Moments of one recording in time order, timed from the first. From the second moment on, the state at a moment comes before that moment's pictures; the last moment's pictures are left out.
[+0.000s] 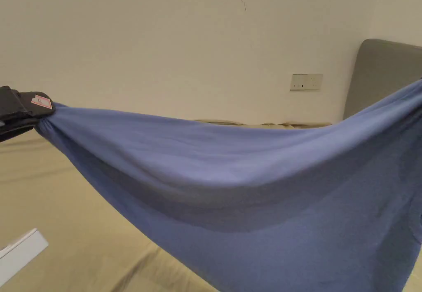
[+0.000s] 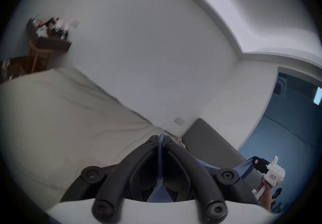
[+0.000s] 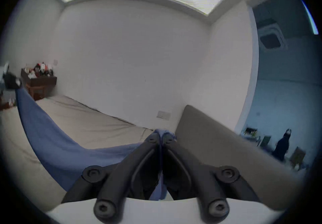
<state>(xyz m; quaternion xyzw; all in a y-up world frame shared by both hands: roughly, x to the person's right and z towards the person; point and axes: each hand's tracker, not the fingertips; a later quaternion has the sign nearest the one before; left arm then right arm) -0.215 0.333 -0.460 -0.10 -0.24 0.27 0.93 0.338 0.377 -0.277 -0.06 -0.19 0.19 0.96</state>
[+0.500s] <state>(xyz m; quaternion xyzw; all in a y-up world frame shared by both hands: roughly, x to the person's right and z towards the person) -0.257 0.398 -0.531 -0.10 -0.14 0.30 0.94 0.355 0.458 -0.351 -0.06 -0.18 0.13 0.97</state>
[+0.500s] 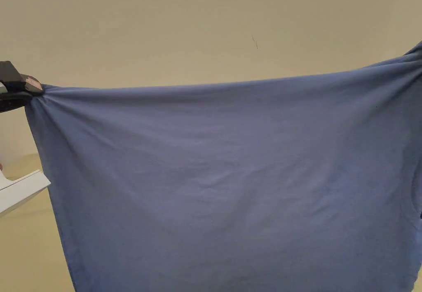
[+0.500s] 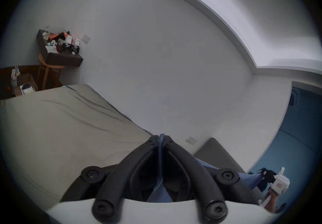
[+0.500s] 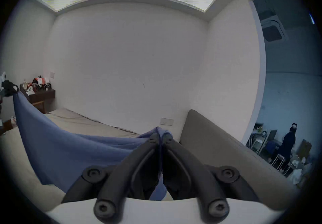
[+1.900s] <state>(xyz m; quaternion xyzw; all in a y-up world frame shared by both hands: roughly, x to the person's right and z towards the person) -0.261 0.105 -0.465 -0.43 -0.20 0.23 0.85 0.361 0.099 -0.277 -0.33 -0.07 0.19 0.92</state>
